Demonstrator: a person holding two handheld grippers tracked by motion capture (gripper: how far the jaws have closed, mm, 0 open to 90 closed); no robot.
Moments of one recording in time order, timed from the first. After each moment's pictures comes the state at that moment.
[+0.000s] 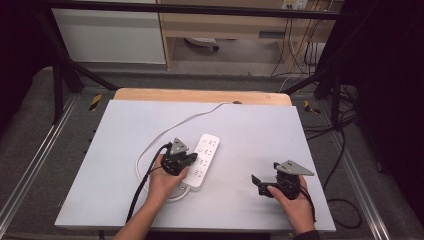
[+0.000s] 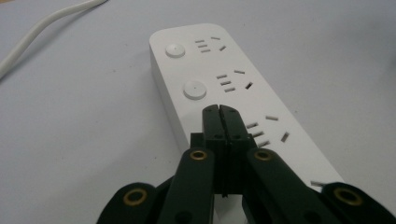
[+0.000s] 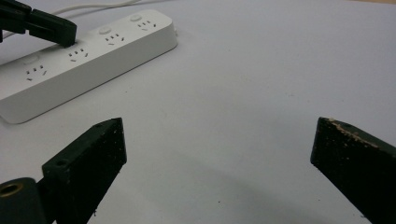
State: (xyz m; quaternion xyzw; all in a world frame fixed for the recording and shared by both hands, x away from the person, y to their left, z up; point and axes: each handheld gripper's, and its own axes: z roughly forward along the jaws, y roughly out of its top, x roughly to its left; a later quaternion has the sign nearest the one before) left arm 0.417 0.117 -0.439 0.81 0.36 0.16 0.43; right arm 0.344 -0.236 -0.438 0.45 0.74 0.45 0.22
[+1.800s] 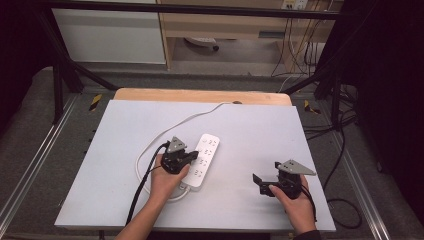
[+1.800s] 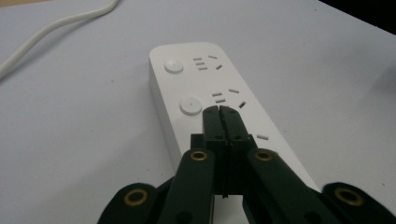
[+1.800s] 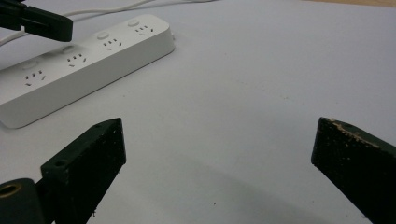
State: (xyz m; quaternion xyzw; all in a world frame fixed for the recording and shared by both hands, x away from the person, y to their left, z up) left arm 0.418 0.119 -0.434 0.78 0.38 0.14 0.47; right arm 0.344 -0.239 -0.436 0.45 0.73 0.46 0.22
